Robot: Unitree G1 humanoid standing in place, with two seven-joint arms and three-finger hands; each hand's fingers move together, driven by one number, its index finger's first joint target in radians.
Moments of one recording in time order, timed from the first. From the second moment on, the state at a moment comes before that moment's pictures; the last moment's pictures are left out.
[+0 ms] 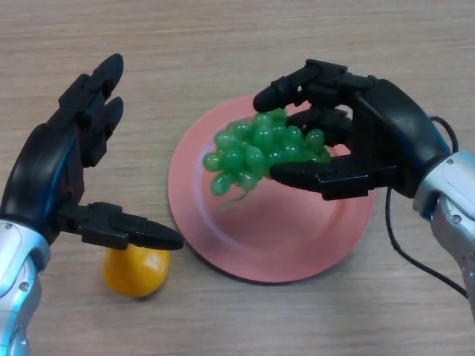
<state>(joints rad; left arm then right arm) -0.11 0.28 0.13 -0.51 -0.09 0.49 -0.24 -0.40 -0.23 0.10 -0.39 0.11 0.62 0.33</state>
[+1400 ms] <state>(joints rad) -0.09 0.27 0.09 -0.53 -0.09 0.48 -0.23 -0.07 -0.26 -0.11 -0.54 0.14 0.30 0.16</state>
